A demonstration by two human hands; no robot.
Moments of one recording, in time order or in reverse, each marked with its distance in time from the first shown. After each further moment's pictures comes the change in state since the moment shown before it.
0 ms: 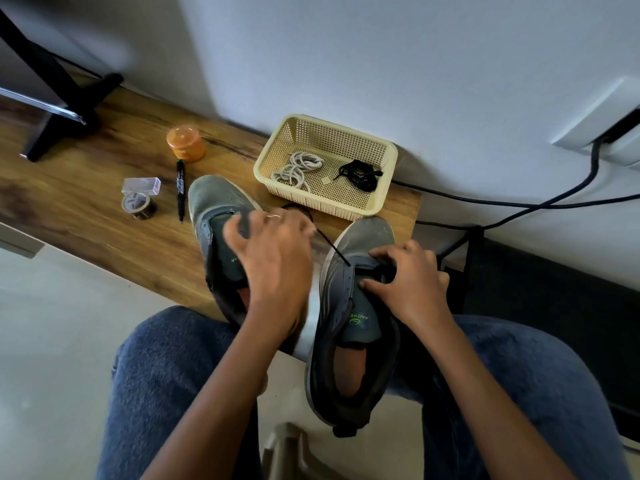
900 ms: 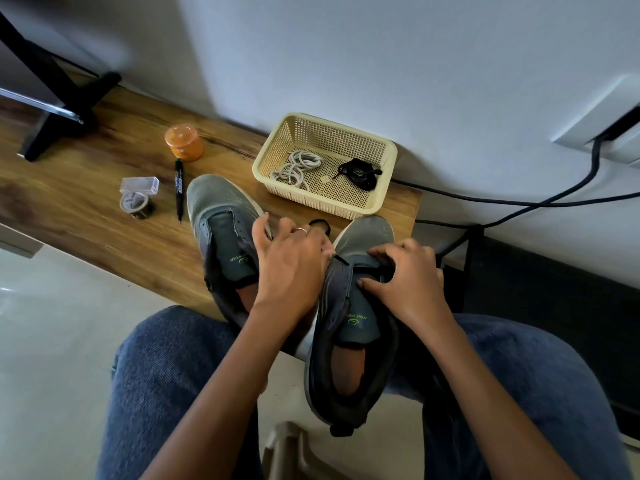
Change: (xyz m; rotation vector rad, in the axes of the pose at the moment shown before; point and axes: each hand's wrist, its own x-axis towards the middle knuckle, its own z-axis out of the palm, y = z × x) left_hand -0.006 0.001 0.012 0.039 -0.162 0.241; right_hand 0.001 0.001 0.000 0.015 -0.011 -0.038
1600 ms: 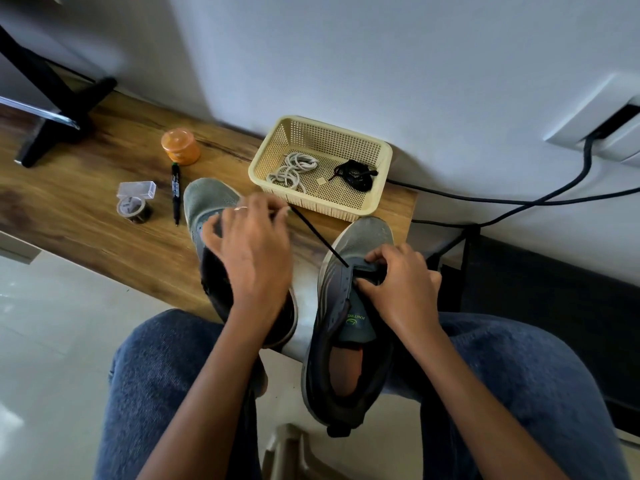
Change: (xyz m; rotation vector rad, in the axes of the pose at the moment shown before) left_hand 0.006 -0.011 -0.023 -0.274 0.371 -0.336; right_hand -0.008 -0.005 0.009 0.004 0.109 0.034
